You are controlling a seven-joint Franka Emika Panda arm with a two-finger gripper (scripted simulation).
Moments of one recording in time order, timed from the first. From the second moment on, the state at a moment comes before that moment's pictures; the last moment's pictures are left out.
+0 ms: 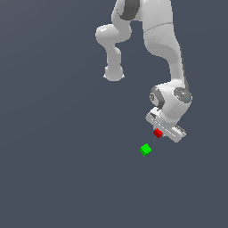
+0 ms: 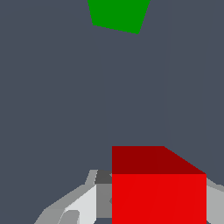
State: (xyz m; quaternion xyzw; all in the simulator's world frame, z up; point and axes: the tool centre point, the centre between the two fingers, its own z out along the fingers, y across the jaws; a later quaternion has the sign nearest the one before) arm -0.024 0.257 0.029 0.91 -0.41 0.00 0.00
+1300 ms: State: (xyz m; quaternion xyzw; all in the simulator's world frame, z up) arm -0.015 0.249 0.113 0.91 -0.41 0.00 0.00
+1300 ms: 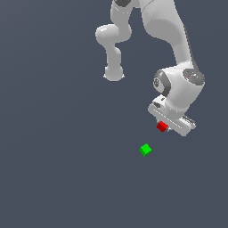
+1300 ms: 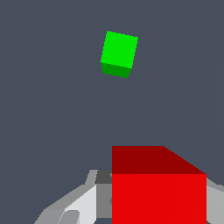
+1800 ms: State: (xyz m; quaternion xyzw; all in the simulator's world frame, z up) arm 0.032 0.203 0.085 0.91 -0.41 0.00 0.00
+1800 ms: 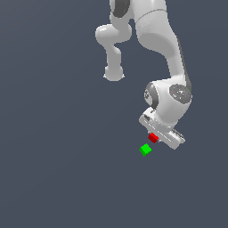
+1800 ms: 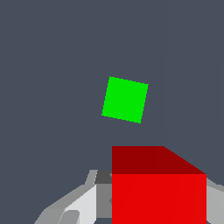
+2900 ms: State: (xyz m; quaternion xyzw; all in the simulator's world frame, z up) arm 0.073 0.166 0.063 0.91 -0.41 0.00 0.00
